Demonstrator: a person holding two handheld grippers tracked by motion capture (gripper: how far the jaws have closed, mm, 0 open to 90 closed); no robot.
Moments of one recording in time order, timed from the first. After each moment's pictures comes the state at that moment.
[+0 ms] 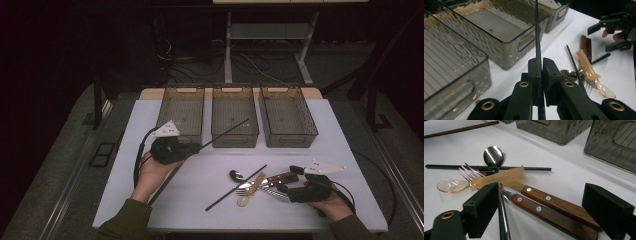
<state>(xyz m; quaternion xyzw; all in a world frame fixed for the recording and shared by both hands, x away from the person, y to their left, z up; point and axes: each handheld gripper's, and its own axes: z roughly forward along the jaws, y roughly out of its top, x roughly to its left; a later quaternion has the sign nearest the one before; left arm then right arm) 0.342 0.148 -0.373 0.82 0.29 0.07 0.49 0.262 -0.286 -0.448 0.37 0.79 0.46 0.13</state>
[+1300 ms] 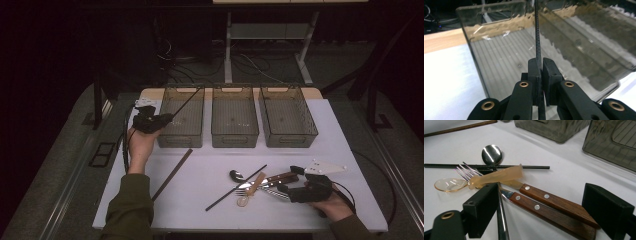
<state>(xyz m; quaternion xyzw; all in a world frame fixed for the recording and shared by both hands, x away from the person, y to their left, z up) 0.427 0.209 -0.381 0.76 0.45 0.19 0.43 0.262 -0.287 -0.449 0.38 0.79 0.46 0.13</state>
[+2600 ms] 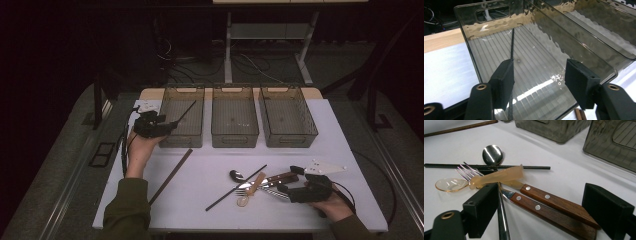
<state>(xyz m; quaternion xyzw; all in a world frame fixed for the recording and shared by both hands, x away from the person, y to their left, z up) 0.413 0.202 -0.383 0.77 0.43 0.20 0.43 0.261 -0.286 -0.449 0.37 0.79 0.46 0.13</state>
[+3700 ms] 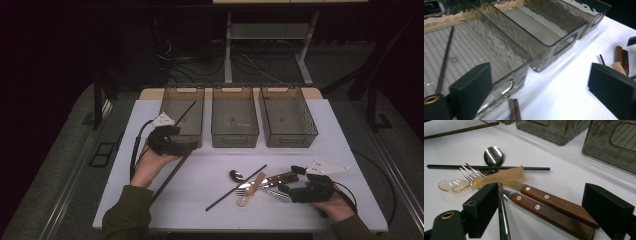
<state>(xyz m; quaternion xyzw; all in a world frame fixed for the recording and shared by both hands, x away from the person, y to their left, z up) 0.361 0.156 -0.381 0.80 0.35 0.12 0.47 0.260 -0.290 -0.447 0.37 0.79 0.47 0.13</state>
